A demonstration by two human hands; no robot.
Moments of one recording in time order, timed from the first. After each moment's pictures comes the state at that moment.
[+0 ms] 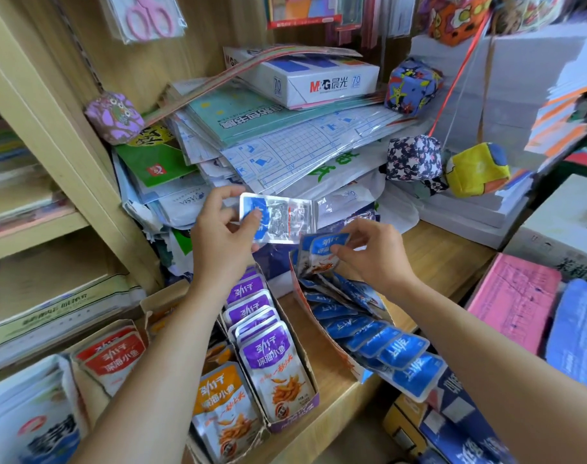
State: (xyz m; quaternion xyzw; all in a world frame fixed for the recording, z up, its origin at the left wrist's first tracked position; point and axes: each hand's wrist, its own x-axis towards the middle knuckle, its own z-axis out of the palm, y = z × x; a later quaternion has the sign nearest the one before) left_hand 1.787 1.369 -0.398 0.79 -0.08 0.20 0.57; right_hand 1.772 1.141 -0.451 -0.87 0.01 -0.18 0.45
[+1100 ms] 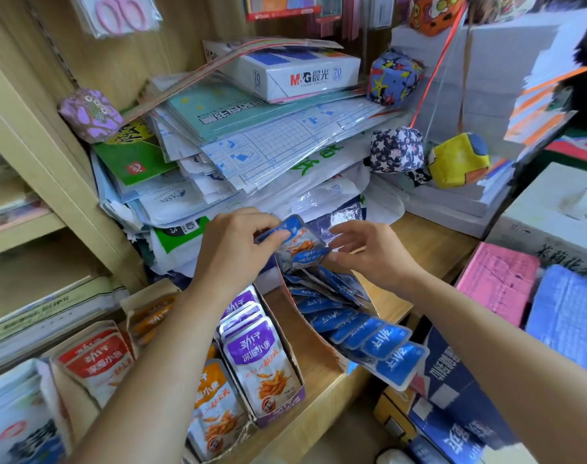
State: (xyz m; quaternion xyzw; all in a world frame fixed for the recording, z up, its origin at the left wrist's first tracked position) left_hand 1.786 1.348 -0.404 0.88 -0.28 0.25 0.30; right_hand 1.759 1.114 -0.454 -0.86 -0.02 -0.07 0.50
